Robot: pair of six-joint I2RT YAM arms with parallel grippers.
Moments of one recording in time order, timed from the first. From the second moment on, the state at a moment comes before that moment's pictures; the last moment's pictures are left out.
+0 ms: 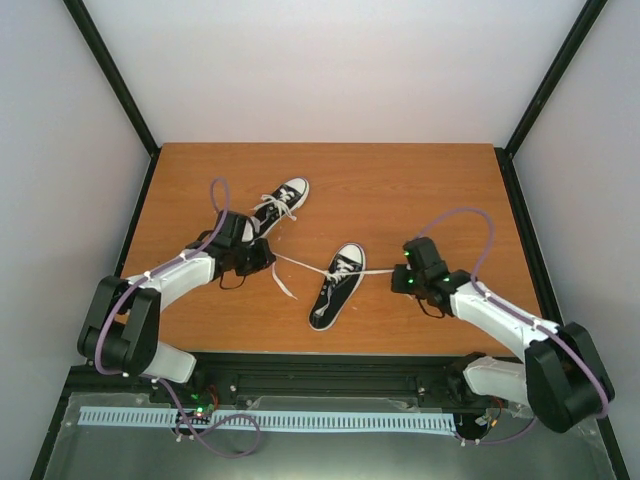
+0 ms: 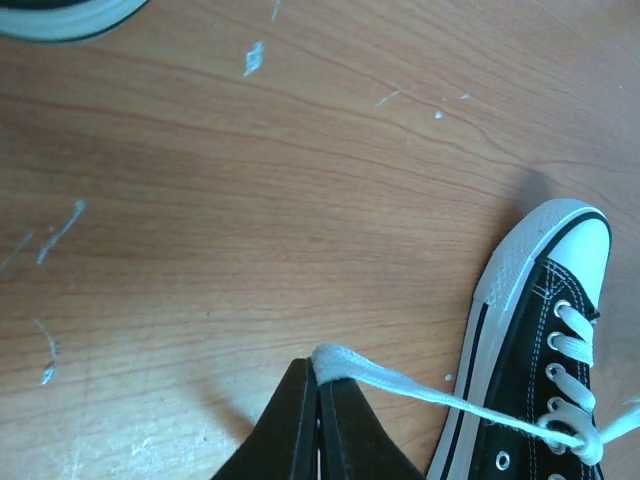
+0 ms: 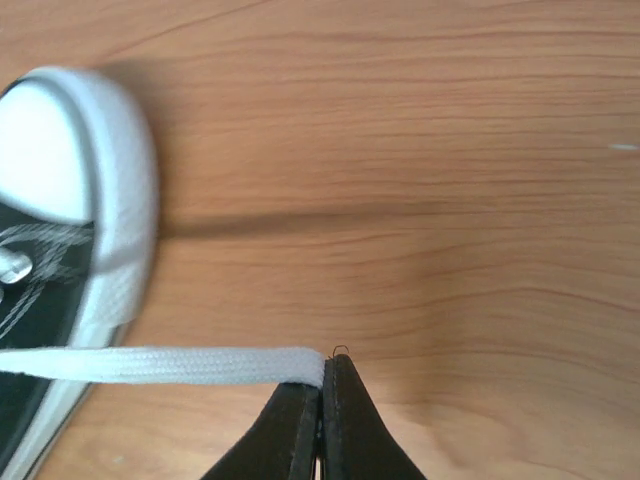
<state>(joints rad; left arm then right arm) -0.32 1.44 0.75 -0.25 0.34 -0.64 0.52 1.19 0.57 -0.32 0.07 0.52</state>
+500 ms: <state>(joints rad) -0.26 1.43 0.68 -0.22 0.33 -0.68 0.14 0.87 0.45 -0.46 -0.09 0.62</state>
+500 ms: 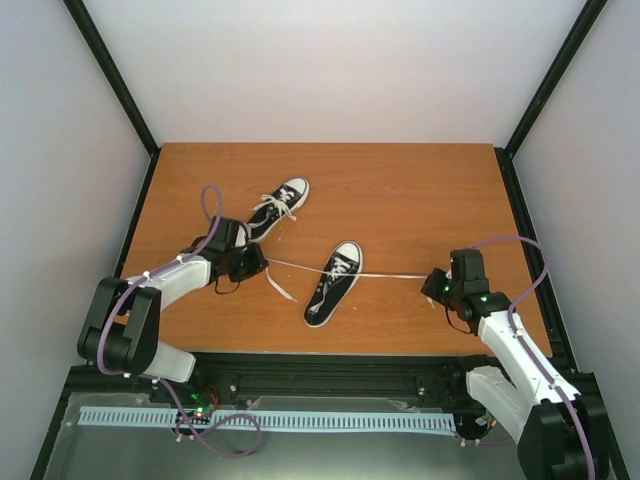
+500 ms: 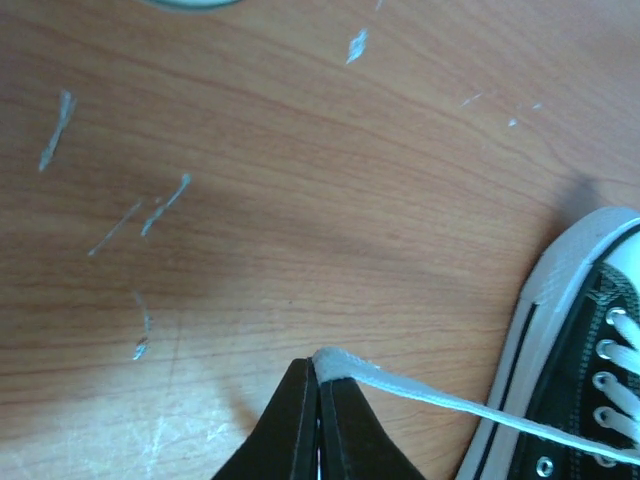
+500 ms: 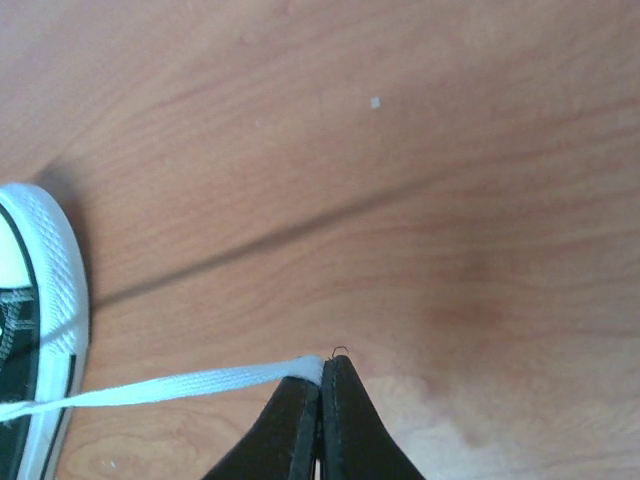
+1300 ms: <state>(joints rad) -0.45 1.34 0.57 -0.15 0.45 -0.69 0.13 0.93 0.35 -0.36 -0.25 0.70</state>
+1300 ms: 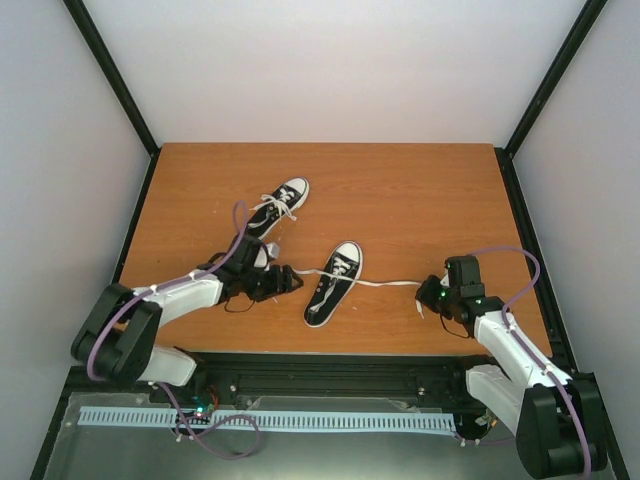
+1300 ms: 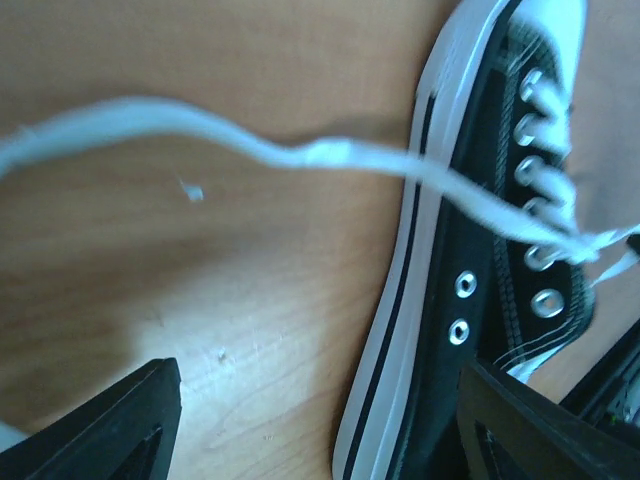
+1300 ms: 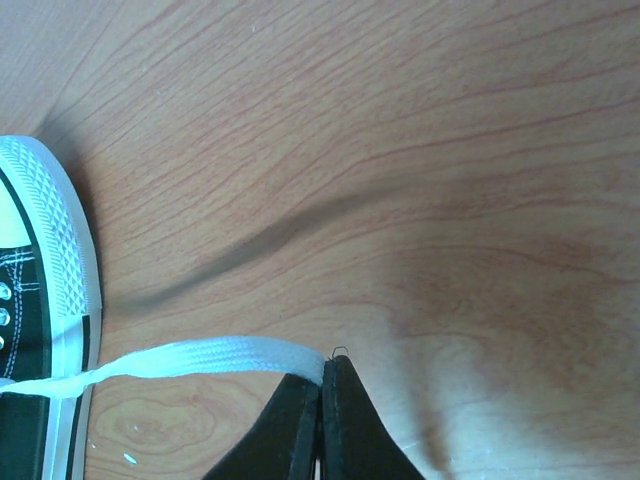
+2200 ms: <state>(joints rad) -0.72 1.42 0.66 -0.12 0.37 -0.66 0.12 0.91 0.35 -0.34 -0.21 0.70</state>
